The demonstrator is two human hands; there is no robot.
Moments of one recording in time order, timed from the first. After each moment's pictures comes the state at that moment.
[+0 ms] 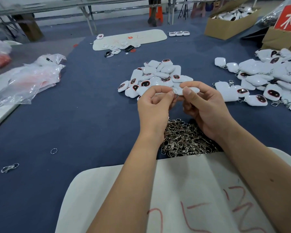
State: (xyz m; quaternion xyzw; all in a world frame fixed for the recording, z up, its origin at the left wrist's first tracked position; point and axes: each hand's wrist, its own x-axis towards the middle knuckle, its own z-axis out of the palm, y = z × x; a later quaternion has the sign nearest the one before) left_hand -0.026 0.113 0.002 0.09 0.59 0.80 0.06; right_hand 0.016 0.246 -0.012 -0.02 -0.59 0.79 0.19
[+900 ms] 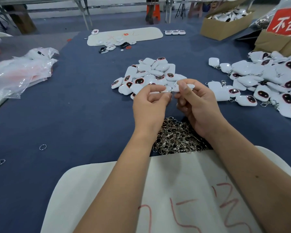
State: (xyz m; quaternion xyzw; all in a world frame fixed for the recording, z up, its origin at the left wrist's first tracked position) left_hand -0.029 0.117 -0.008 0.10 0.67 0.74 0.03; right_hand 0.014 0.248 -0.011 -0.05 -0.57 0.80 0.20
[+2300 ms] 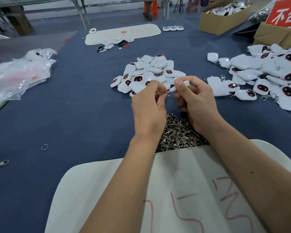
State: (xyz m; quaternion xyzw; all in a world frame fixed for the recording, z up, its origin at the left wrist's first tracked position) left_hand -0.022 0.111 -0.008 0.22 0.79 0.55 -0.15; right_hand 0.013 0.242 -0.014 -0.09 -0.63 0.73 0.25
